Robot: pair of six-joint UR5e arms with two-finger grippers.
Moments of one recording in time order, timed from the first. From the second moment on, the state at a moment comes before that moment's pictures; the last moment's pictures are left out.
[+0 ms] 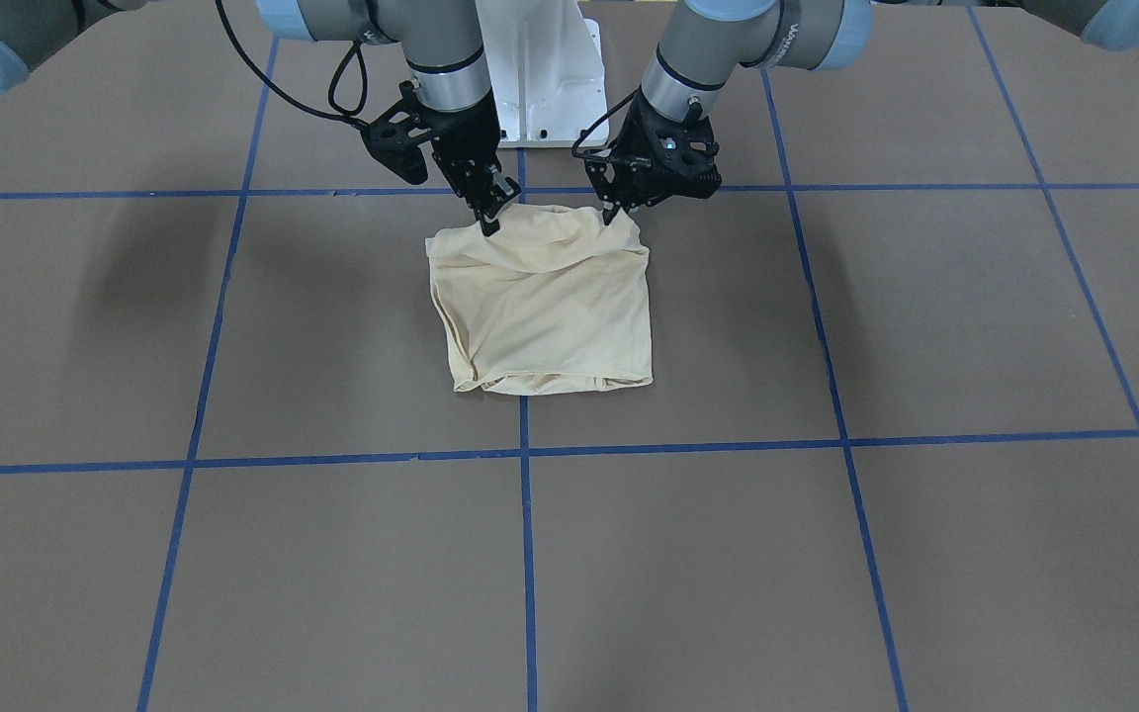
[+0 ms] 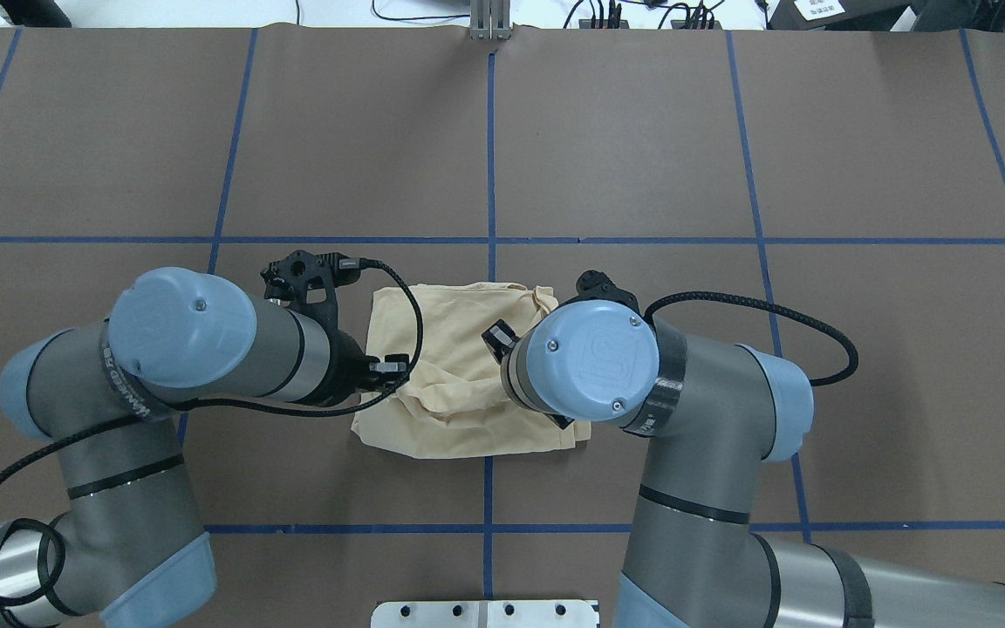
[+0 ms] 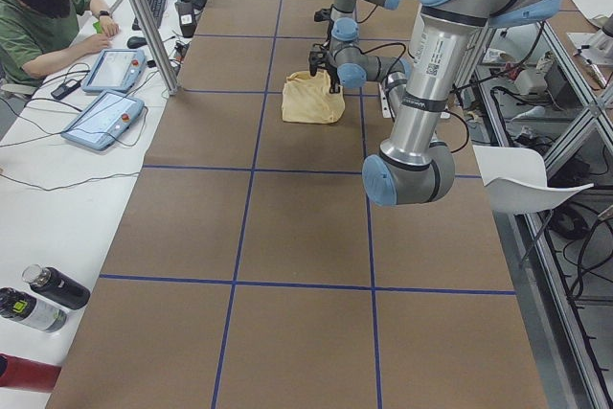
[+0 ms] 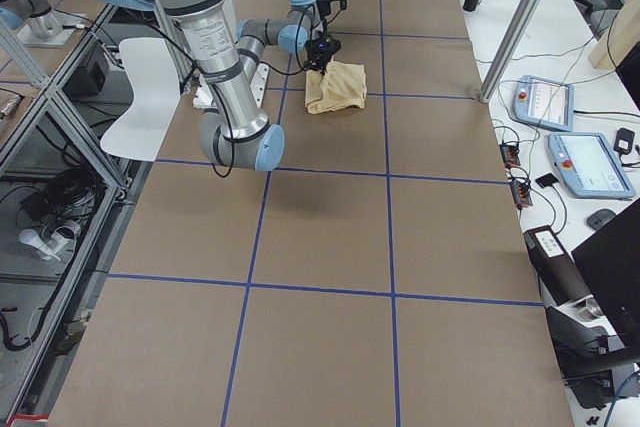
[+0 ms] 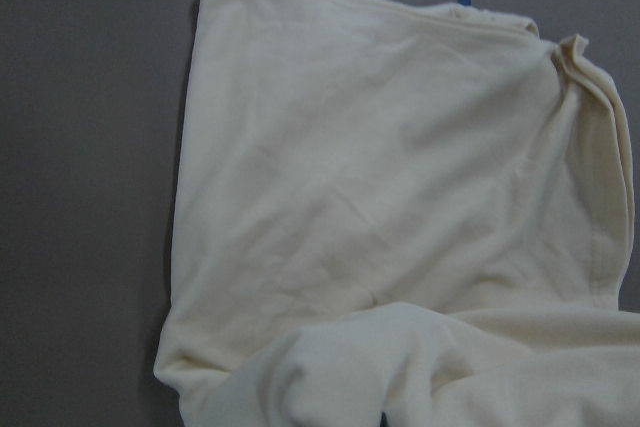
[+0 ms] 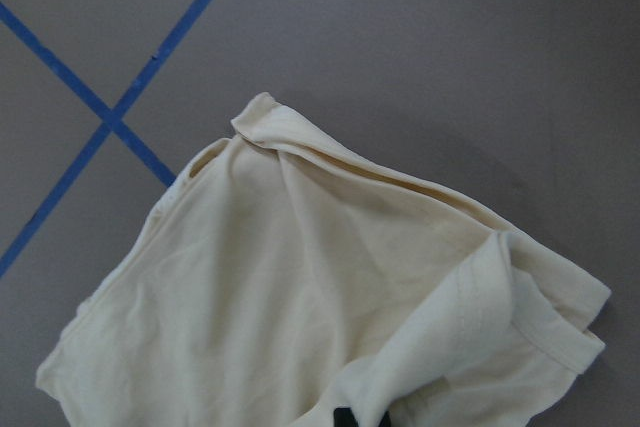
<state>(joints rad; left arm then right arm) -0.47 -2.01 -1.96 -1.80 -1.83 -1.36 0.36 -0.92 1.87 -1.60 1.62 2.18</state>
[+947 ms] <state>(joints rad) -0.58 -2.12 -1.71 -1.83 -1.79 -1.26 0.49 -0.83 1.60 -1.48 1.63 2.00</state>
